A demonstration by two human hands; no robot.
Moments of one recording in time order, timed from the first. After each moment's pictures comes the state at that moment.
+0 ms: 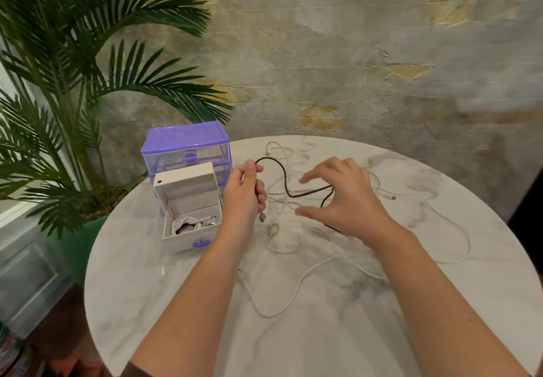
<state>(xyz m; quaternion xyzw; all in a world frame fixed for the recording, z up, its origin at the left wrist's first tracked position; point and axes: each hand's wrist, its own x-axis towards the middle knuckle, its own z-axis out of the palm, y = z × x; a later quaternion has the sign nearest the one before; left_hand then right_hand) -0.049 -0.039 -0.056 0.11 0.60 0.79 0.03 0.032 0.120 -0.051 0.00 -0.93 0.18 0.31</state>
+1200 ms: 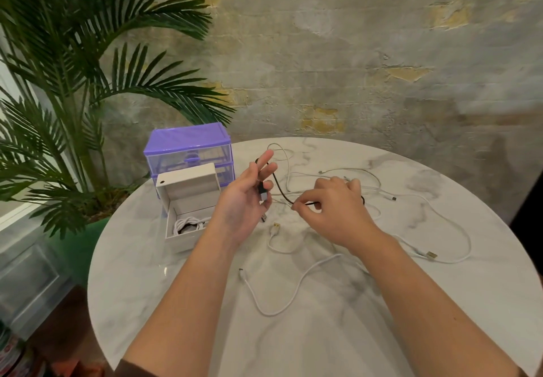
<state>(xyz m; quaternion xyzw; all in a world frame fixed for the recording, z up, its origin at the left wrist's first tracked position) -0.056 -0.054 -0.055 0.20 0.45 0.84 0.24 0.025 0.099 -0.061 -0.06 -0.96 0.11 0.24</state>
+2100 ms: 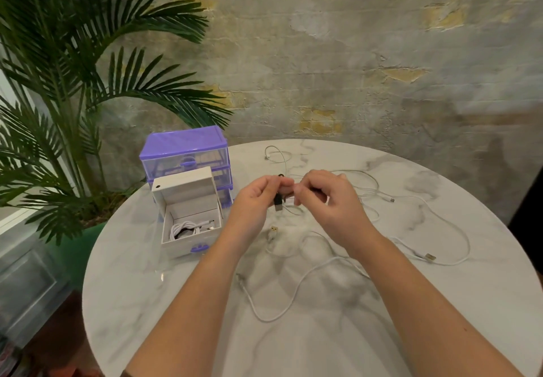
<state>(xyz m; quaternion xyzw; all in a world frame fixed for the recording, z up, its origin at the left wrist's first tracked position) -0.044 -0.038 -0.062 0.29 0.65 0.70 0.08 0.039 0.090 -0.049 0.06 -0.84 0.41 0.34</state>
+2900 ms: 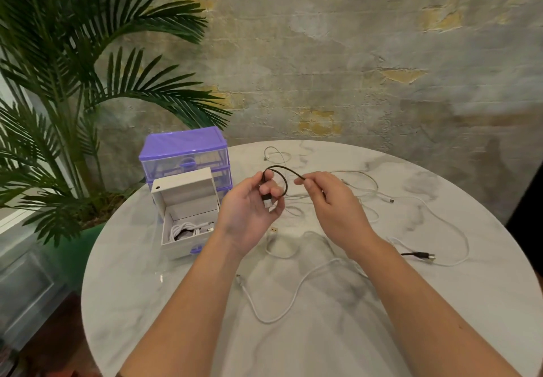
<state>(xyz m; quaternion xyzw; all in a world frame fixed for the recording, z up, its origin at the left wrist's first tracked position) -0.043 -0.047 -0.052 0.16 0.37 0.87 0.29 0.023 0.101 -0.064 -0.04 -0.87 0.37 0.32</state>
